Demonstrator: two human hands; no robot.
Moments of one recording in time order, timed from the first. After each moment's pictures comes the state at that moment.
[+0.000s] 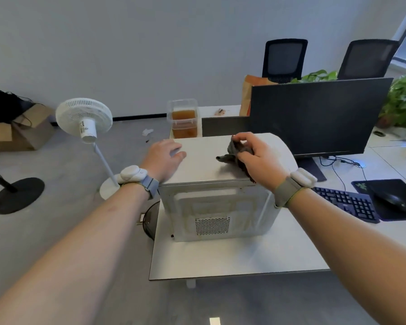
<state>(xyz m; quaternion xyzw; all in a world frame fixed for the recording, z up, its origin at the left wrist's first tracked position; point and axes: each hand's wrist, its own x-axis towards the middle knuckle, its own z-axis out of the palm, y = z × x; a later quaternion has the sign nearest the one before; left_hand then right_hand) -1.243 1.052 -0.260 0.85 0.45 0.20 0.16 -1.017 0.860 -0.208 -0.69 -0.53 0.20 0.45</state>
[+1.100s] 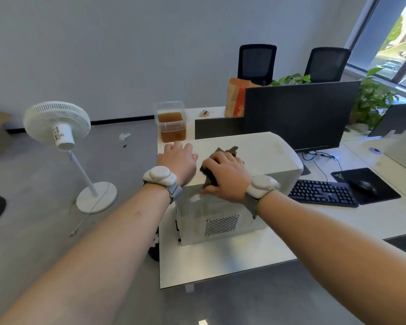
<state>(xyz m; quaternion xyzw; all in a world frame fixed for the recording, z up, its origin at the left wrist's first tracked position) -1.237 1.042 -0.249 0.89 0.43 0.09 0.07 -1.110 0.902 -0.240 -0.72 -0.69 -0.03 0.09</state>
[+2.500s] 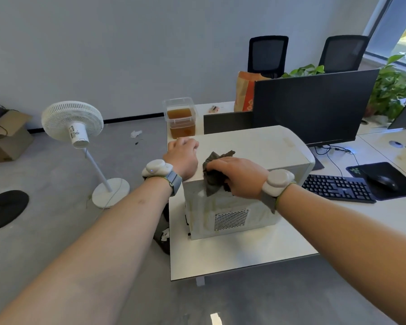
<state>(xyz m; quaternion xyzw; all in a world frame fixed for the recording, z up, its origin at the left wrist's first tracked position) -1.246 1.059 -0.264 0.87 0.43 0.13 0.17 -1.108 0.886 -0.224 -0.65 -0.75 0.04 0.12</state>
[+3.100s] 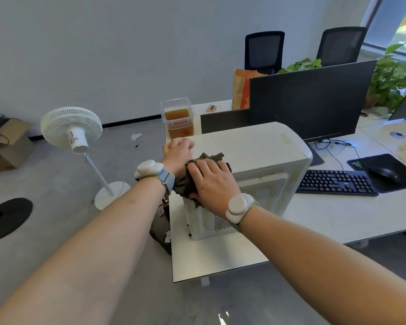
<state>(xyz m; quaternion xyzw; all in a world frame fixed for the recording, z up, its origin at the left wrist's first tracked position) -1.241 1.069 -0.263 0.88 0.41 0.14 0.21 -1.162 0.905 -0.279 -0.68 -0.70 -0.17 0.14</state>
